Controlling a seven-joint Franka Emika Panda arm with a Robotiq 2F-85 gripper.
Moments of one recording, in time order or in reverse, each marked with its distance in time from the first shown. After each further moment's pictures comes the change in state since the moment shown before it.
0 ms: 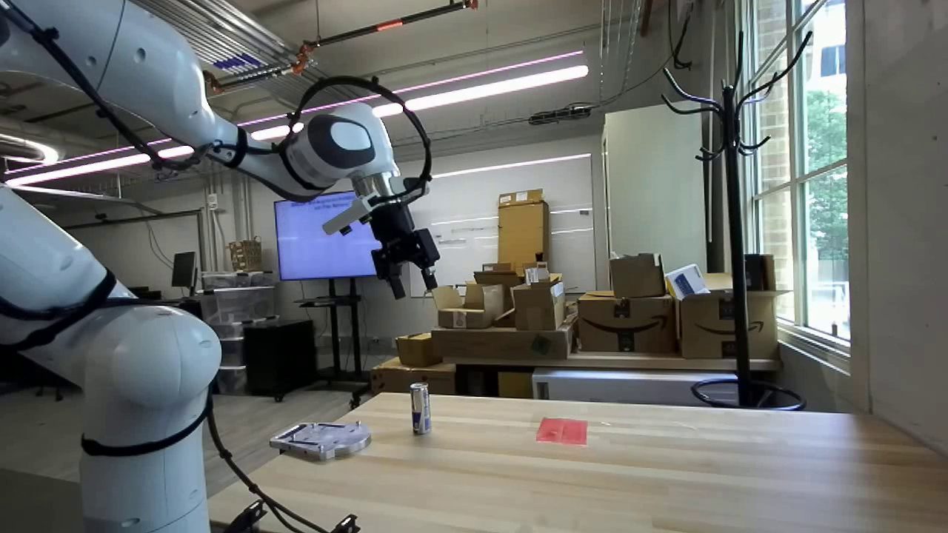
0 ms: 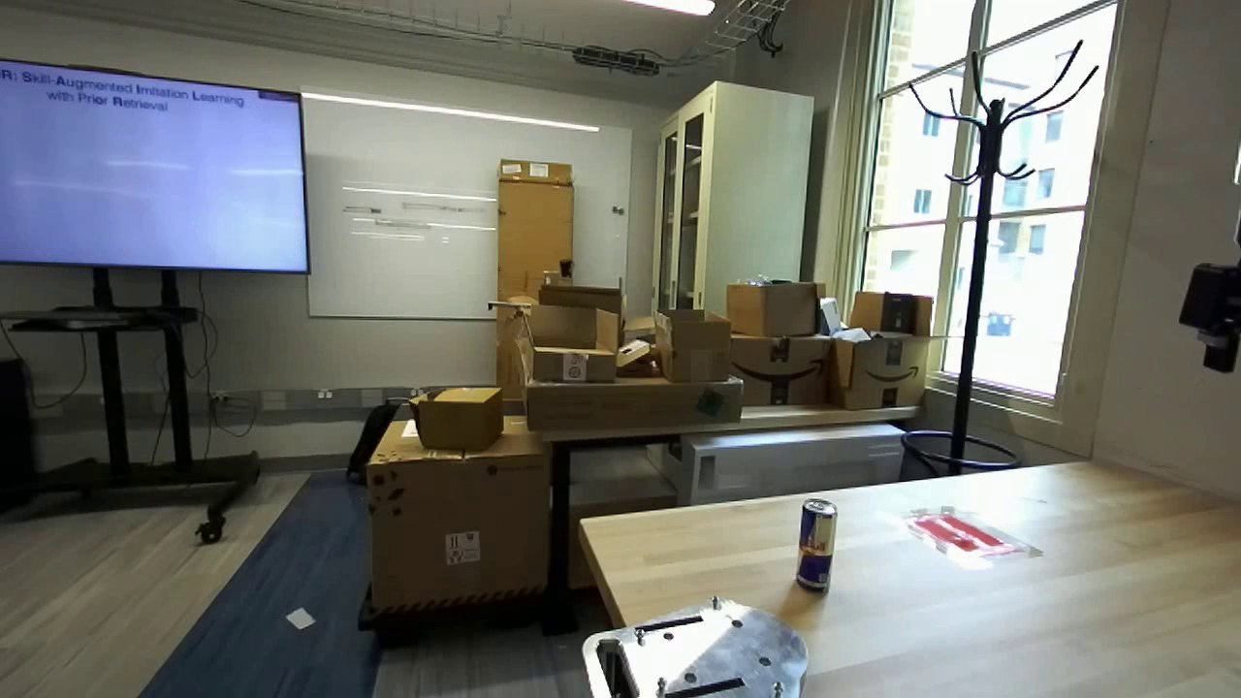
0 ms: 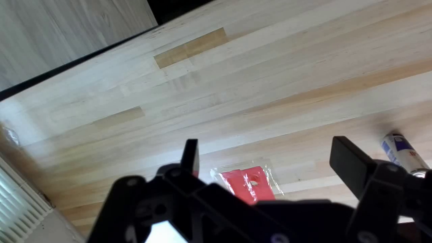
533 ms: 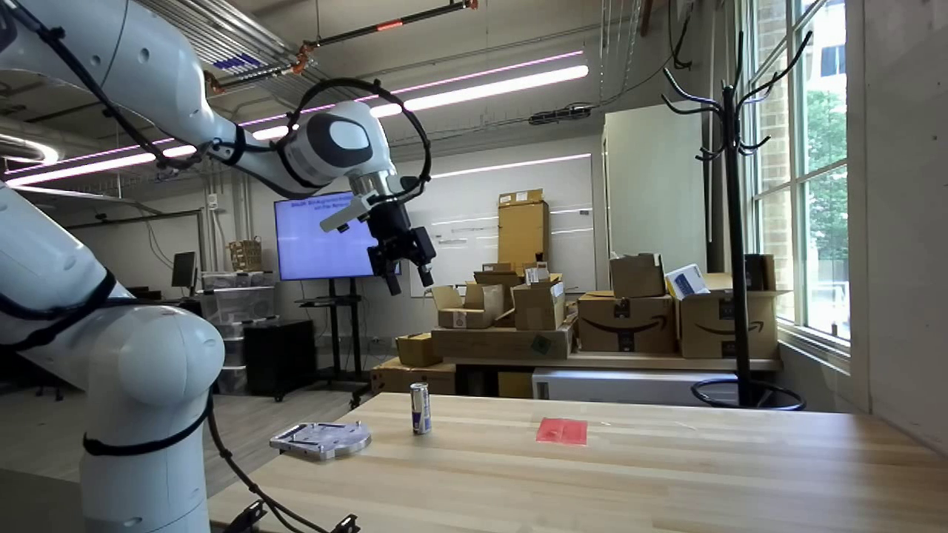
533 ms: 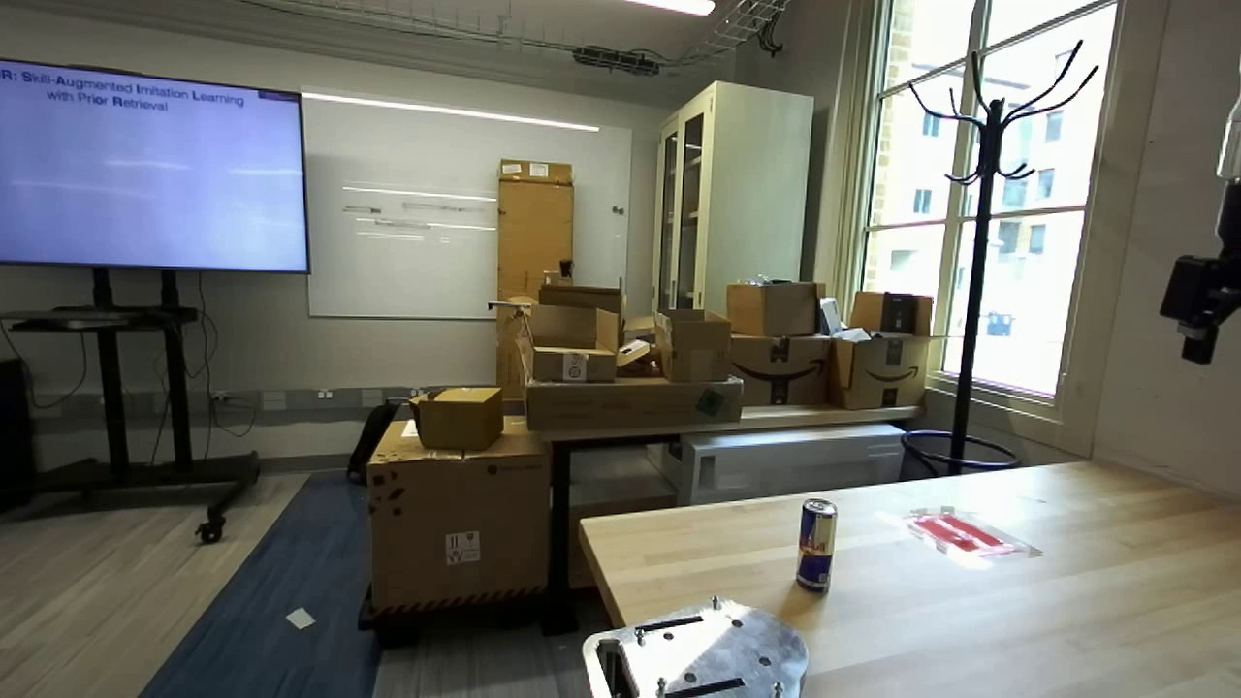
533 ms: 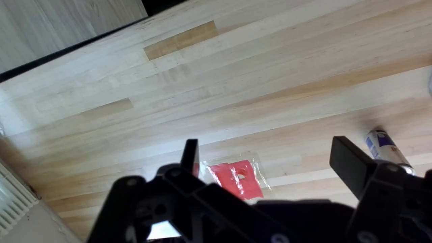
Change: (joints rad) arm 0.041 0.003 -0.001 0.015 0.016 0.000 -0.004
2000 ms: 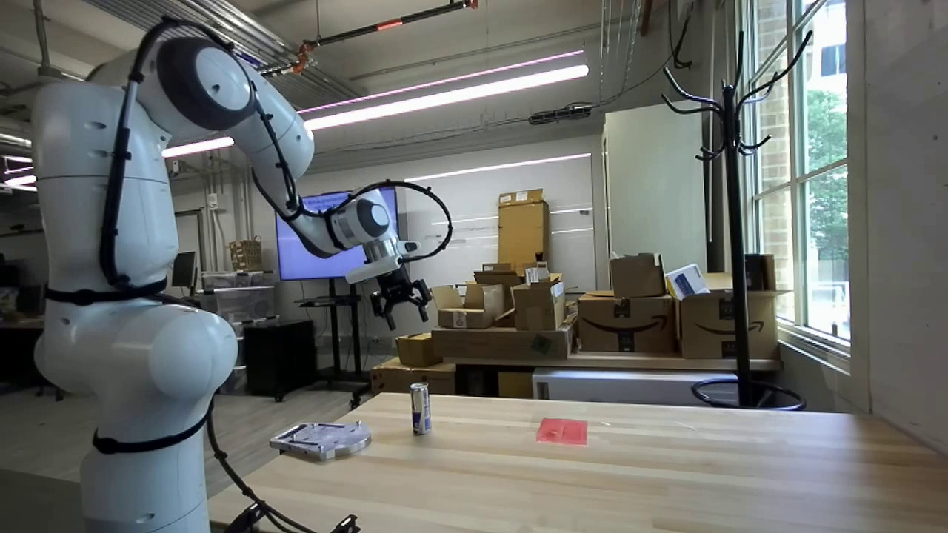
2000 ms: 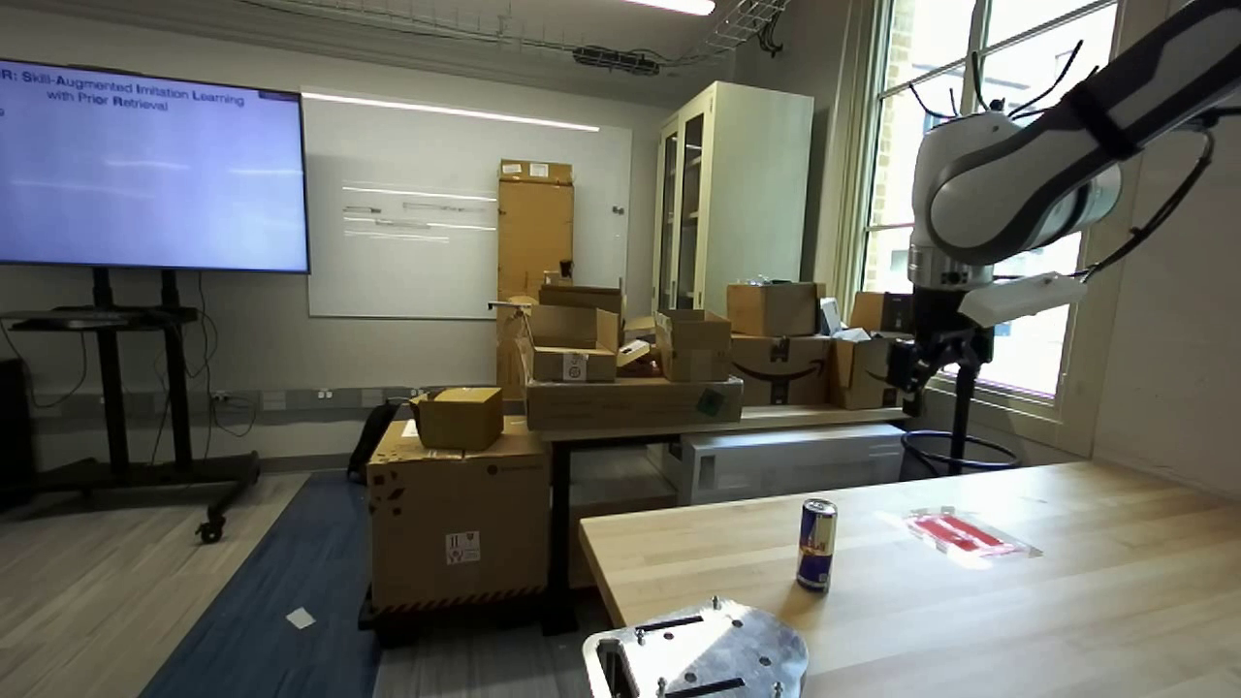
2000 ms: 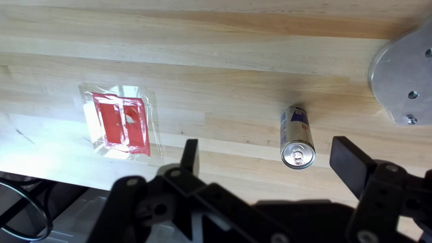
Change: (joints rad) arm 0.187 0.663 0.148 0.332 0.003 0.271 0.002
